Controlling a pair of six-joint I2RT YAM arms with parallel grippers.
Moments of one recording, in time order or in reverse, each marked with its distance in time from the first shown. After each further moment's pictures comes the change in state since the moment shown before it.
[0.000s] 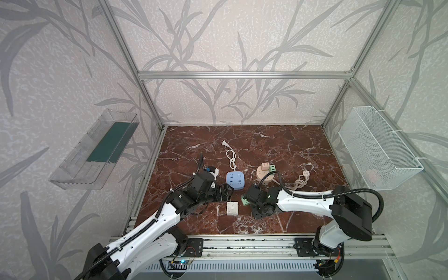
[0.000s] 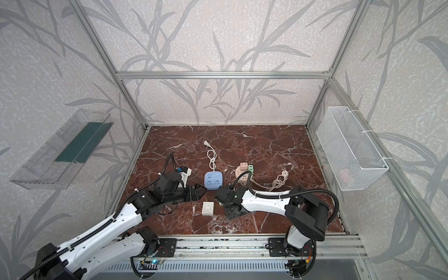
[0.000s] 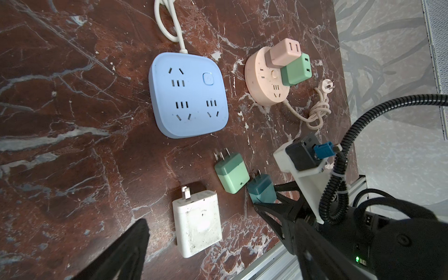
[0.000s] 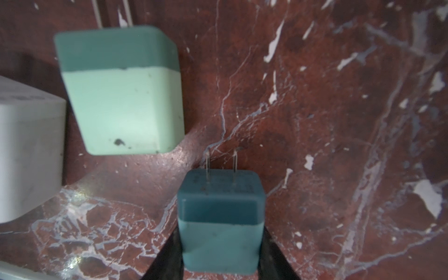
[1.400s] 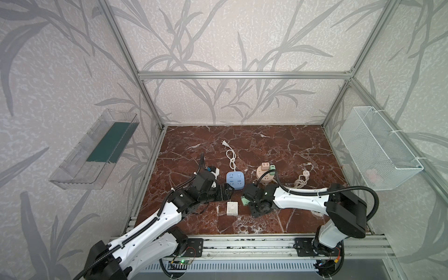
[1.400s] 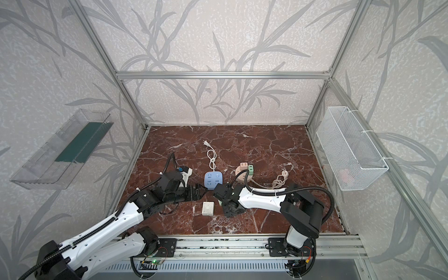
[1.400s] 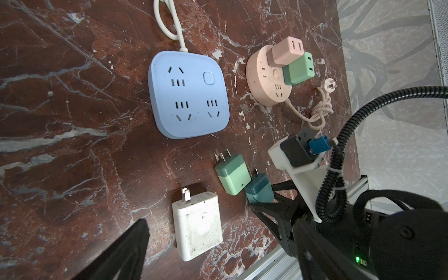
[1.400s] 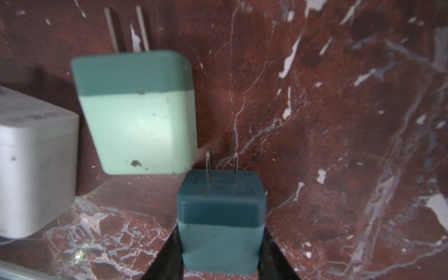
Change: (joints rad) left arm 0.000 0.021 0.000 0.011 0.001 0.000; right arm -0.029 0.051 0.054 -0.015 -0.037 -0.018
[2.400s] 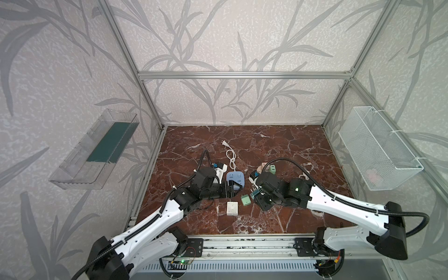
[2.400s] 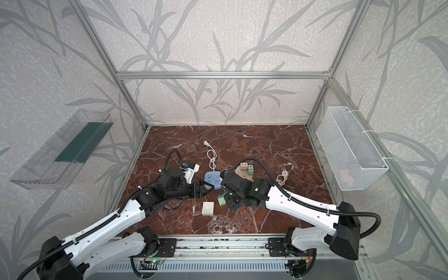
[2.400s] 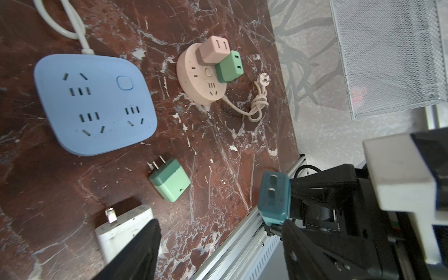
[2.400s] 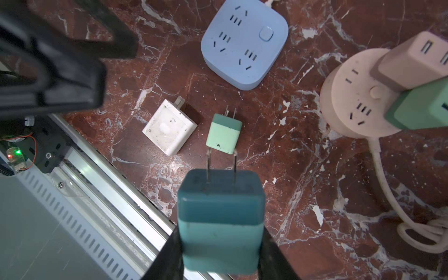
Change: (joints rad) left arm -0.013 0.043 0.030 0.197 0.227 -0.055; right arm -0.006 -0.373 0.143 -0.180 0.017 -0.385
